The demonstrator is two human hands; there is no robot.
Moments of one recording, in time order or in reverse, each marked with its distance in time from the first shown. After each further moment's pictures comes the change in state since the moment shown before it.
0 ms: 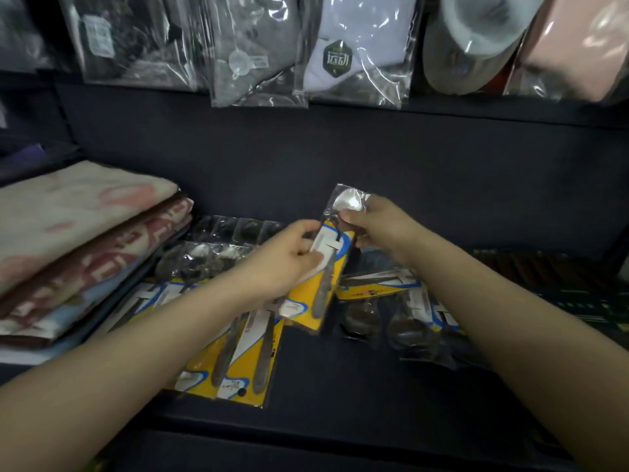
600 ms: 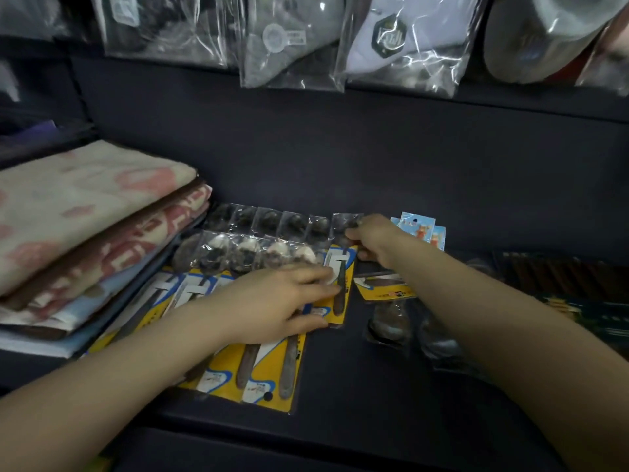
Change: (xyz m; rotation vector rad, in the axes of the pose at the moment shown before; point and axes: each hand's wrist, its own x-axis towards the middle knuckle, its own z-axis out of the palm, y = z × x) left_hand -0.032 -0.041 -0.034 0.951 -0.344 0.395; right_hand 0.056 0.037 0.042 -0.083 0.109 0.327
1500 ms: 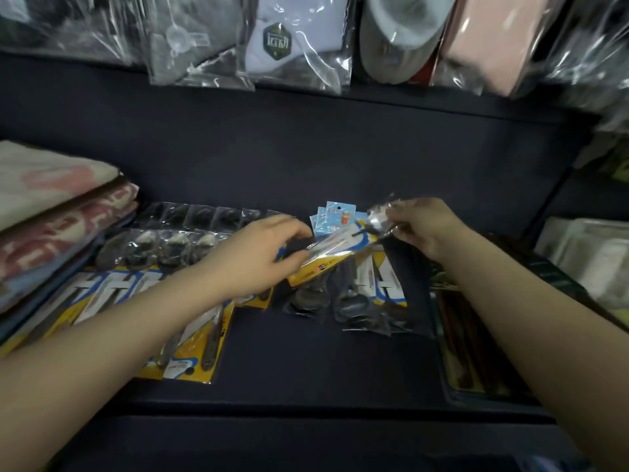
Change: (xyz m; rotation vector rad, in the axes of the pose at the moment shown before) left_hand 0.053 0.053 -0.020 -0.215 0.312 -0.065; right_hand -0.091 0.032 -0.141 0.285 0.280 -0.068
